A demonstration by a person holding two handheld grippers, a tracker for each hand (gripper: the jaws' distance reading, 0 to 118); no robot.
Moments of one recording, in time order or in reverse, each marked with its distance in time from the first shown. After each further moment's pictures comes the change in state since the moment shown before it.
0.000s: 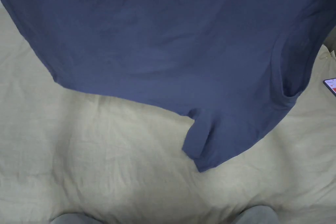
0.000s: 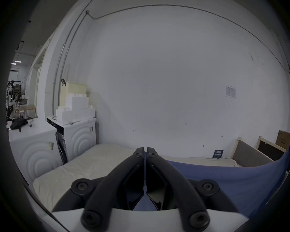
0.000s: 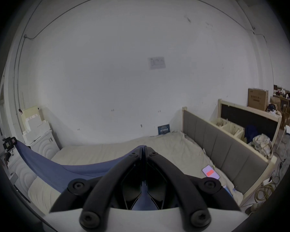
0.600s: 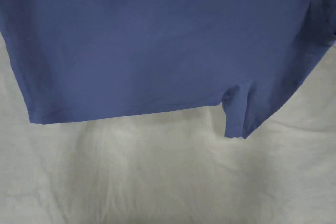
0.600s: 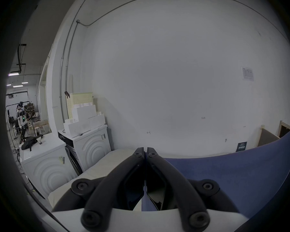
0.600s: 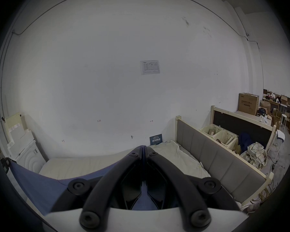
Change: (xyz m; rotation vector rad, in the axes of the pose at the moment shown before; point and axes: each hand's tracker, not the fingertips) left arm 0.070 0.011 -0.144 -0.060 0.163 -0.142; right arm -0.054 0.102 -0.159 -0.011 -0.146 -0.006
